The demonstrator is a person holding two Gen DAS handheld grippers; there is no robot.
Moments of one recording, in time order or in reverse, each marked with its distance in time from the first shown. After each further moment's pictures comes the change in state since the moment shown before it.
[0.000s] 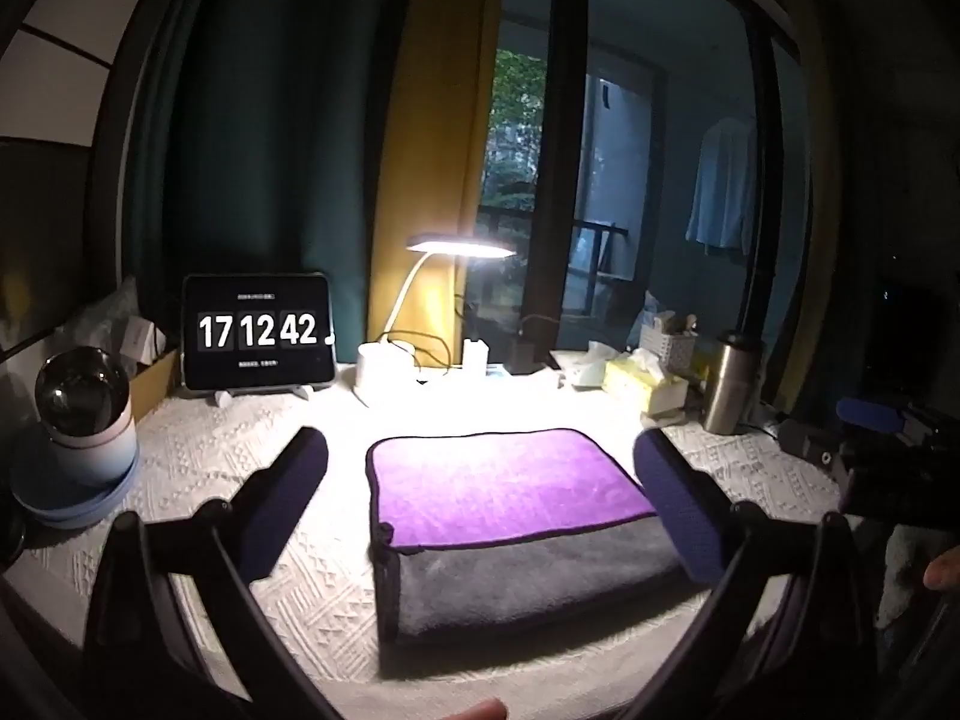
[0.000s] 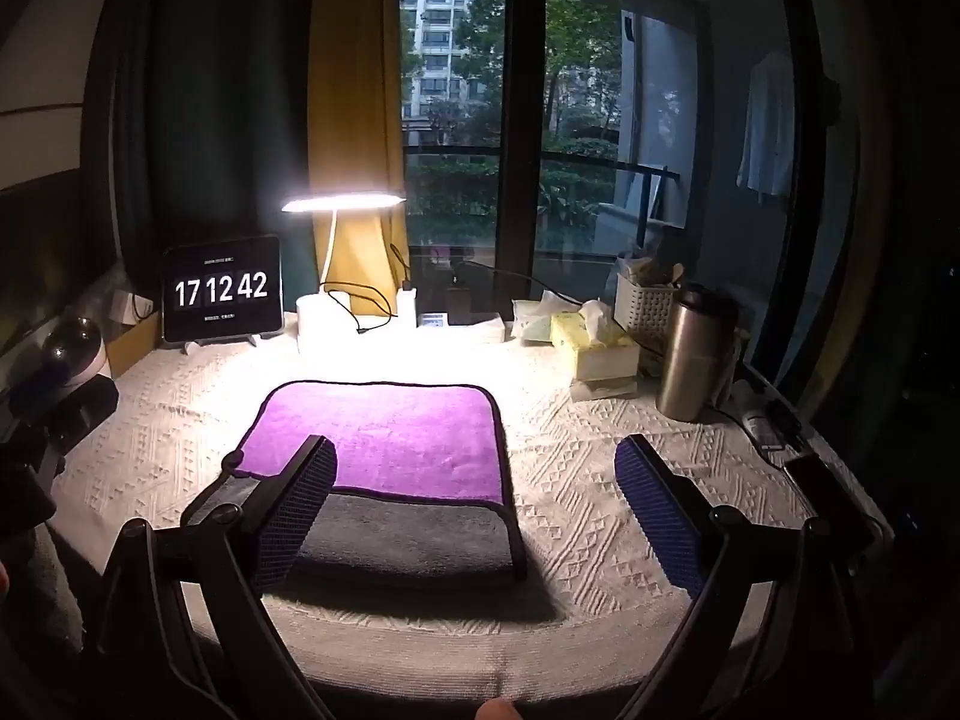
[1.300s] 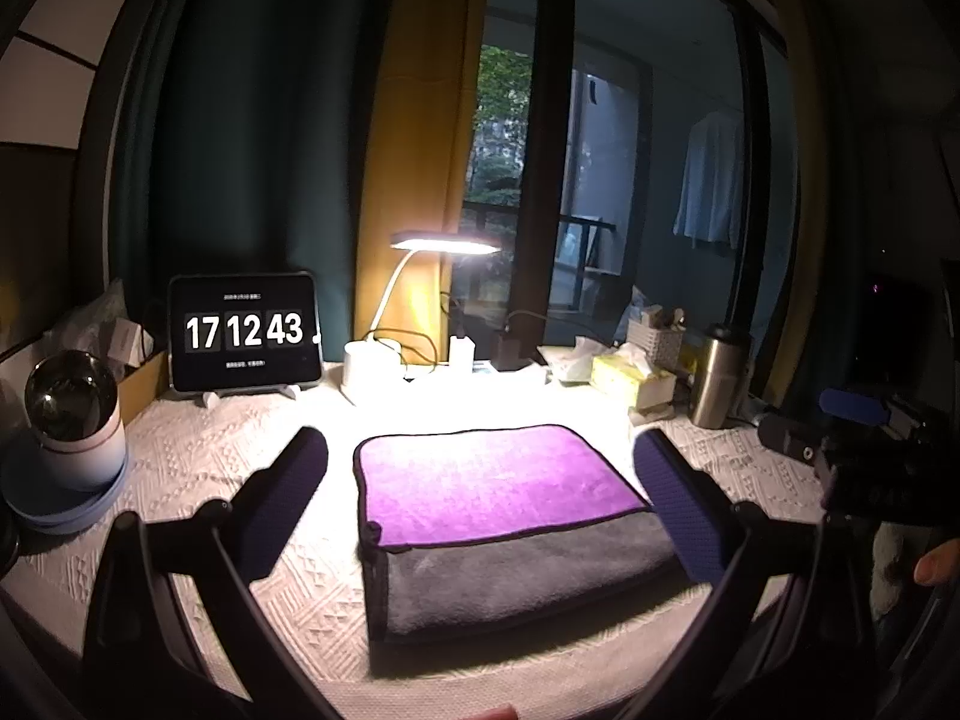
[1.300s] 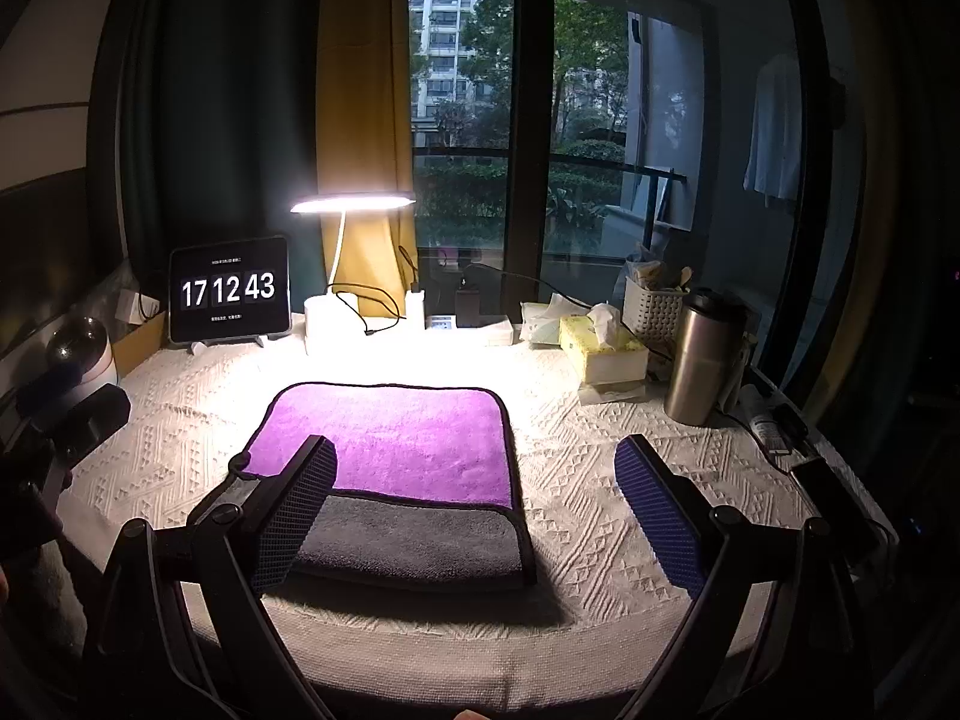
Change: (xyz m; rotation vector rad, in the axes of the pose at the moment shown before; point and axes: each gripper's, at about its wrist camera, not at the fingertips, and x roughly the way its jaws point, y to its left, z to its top) left arm 0.000 -0.005 0.000 0.008 0.005 -0.023; right arm 0.001 0.006 0.004 -0.003 0.002 0.011
